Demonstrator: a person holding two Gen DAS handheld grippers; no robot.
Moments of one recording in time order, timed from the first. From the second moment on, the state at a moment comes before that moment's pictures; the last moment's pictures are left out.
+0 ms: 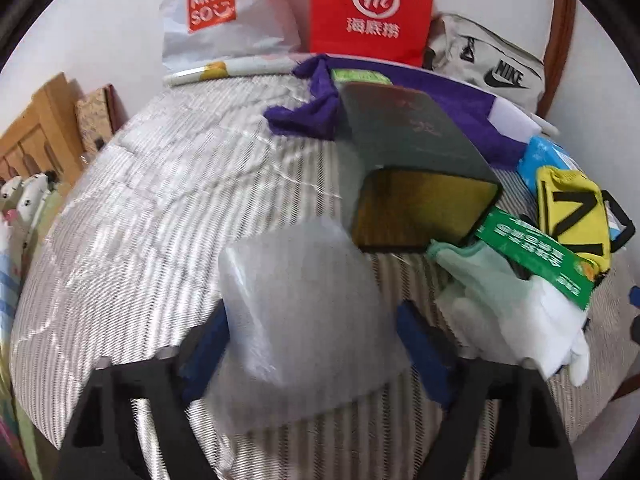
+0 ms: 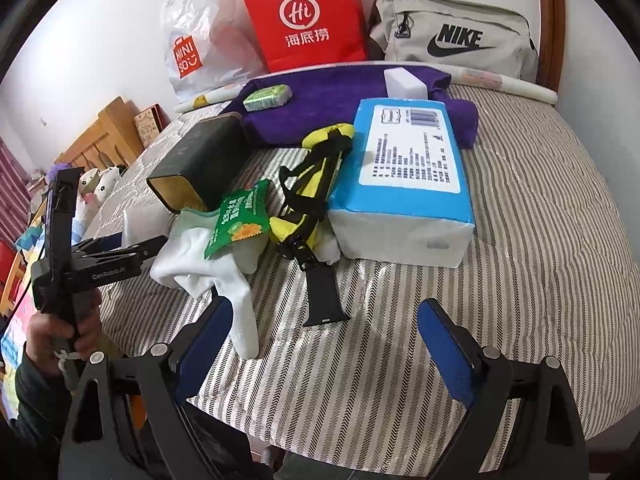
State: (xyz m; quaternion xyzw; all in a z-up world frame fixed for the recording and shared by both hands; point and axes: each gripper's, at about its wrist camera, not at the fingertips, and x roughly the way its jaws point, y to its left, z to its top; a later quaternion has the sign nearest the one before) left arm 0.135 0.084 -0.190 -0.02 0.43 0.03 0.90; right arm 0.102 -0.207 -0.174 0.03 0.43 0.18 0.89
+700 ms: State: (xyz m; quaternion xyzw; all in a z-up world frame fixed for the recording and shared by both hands) left arm 0.125 0.102 -0.188 -0.03 0.40 0.04 0.92; right arm 0.147 -0.161 -0.158 -0.05 0.36 0.13 0.92
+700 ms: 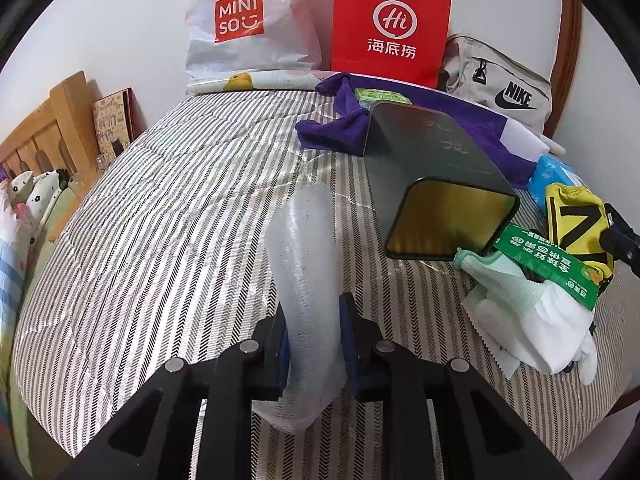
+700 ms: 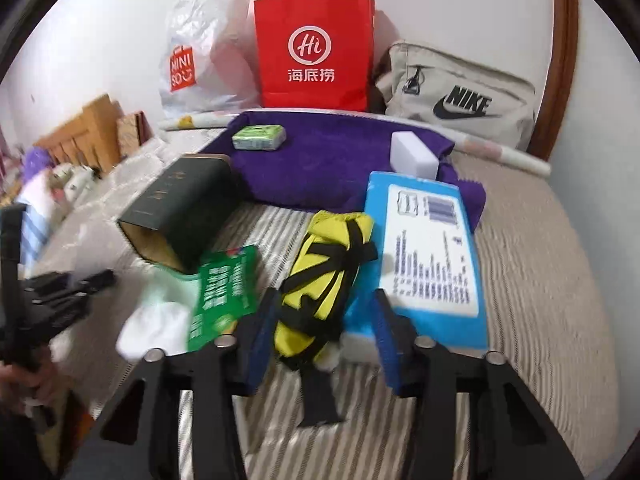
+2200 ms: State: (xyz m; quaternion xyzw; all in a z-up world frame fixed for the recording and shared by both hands) left arm 0.125 0.096 -0.190 -0.02 0.40 0.05 0.91; right arm 0.084 -0.238 -0.183 0.00 0.42 0.13 0.90
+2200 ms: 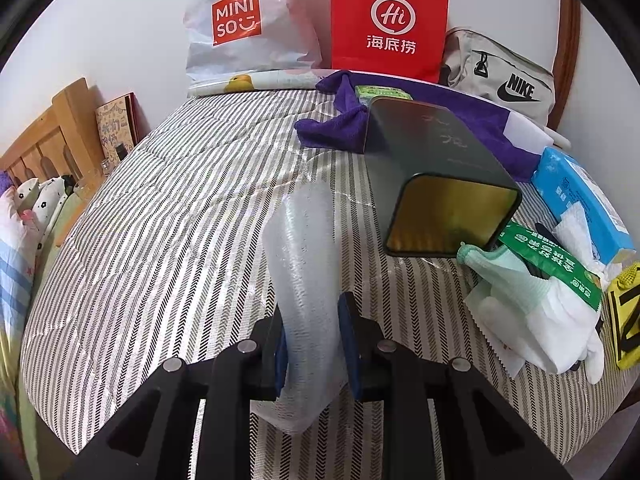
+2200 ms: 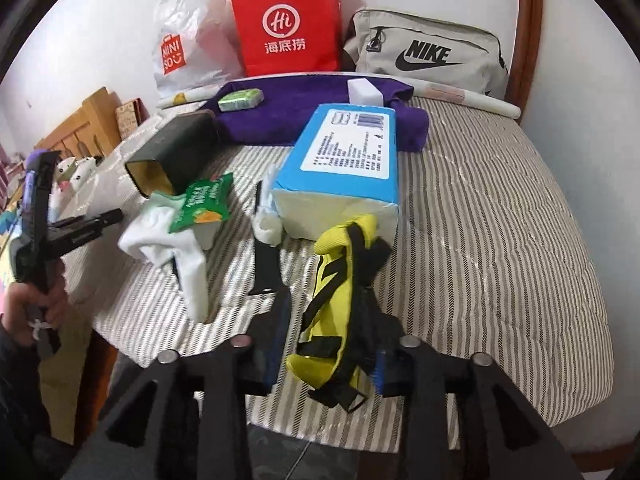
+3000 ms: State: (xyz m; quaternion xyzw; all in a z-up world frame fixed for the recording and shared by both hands) left arm 0.101 0.090 -0.163 -0.08 0.42 -0.03 0.91; right arm 0.083 -0.255 -0.180 0.06 0.42 0.16 0.89
